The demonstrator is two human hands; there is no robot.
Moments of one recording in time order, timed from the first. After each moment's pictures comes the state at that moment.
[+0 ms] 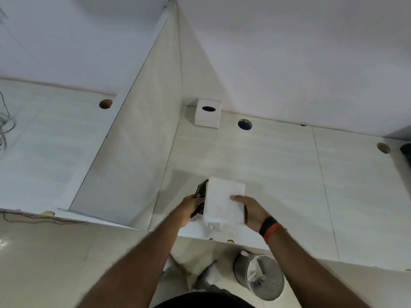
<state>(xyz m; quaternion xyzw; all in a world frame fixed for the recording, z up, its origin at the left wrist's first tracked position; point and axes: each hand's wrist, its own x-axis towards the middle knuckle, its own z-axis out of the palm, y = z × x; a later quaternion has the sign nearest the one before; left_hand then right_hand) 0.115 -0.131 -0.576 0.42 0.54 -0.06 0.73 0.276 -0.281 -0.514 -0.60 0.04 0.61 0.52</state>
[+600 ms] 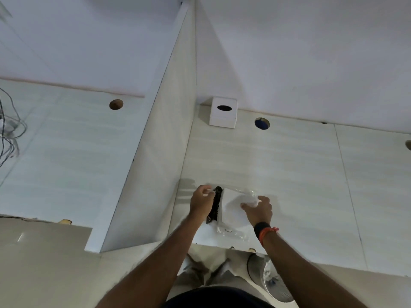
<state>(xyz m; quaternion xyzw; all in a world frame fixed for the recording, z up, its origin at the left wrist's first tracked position) 0.122 -0.098 -0.557 0.56 0.57 0.07 0.60 0.250 -0.231 -0.580 -0.89 0.01 0.32 0.34</state>
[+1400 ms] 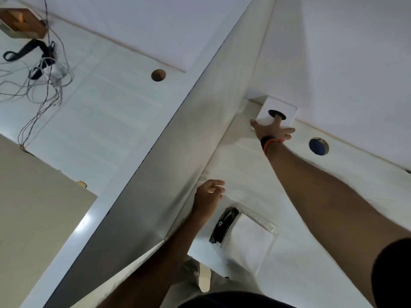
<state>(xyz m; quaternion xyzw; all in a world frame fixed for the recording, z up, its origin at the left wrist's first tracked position) 0.147 -0.042 -0.555 0.43 0.62 0.19 0.63 0.386 0.091 -0.568 -0.90 -0.16 0.30 0.28</state>
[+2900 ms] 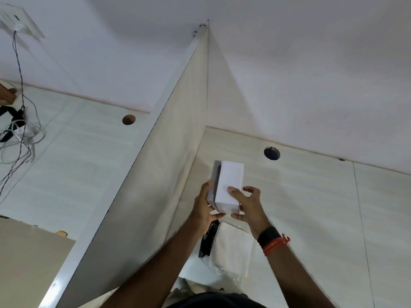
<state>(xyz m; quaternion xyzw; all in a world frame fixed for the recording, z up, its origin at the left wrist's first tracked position) 0.186 -0.053 -0.493 0.27 0.49 0.17 0.81 0.301 -0.138 -0.450 -0.67 -0.07 0.54 0.50</state>
